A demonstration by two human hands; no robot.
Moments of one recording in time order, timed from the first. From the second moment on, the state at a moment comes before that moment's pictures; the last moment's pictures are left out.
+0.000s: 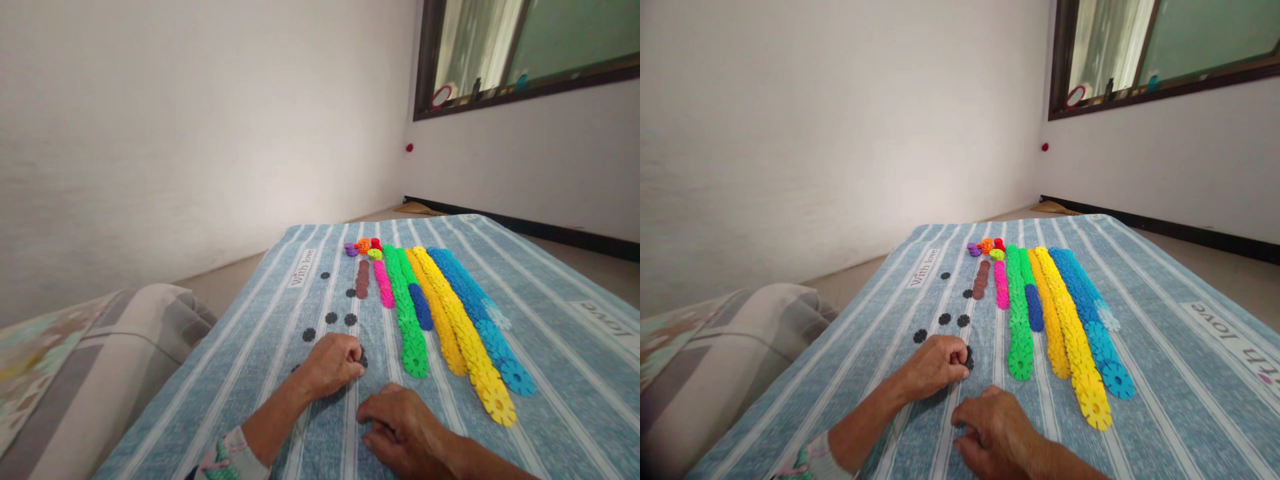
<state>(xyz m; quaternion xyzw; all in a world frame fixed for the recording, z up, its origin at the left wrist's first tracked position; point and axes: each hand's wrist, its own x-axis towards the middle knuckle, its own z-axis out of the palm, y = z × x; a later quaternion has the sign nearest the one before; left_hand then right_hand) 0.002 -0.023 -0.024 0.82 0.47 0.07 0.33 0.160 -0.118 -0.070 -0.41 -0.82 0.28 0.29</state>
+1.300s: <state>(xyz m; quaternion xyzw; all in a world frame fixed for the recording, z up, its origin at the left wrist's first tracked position) 0.013 -0.026 -0.033 0.77 0.47 0.22 0.37 0.158 -0.114 -0.083 -0.40 -0.84 0.25 0.27</state>
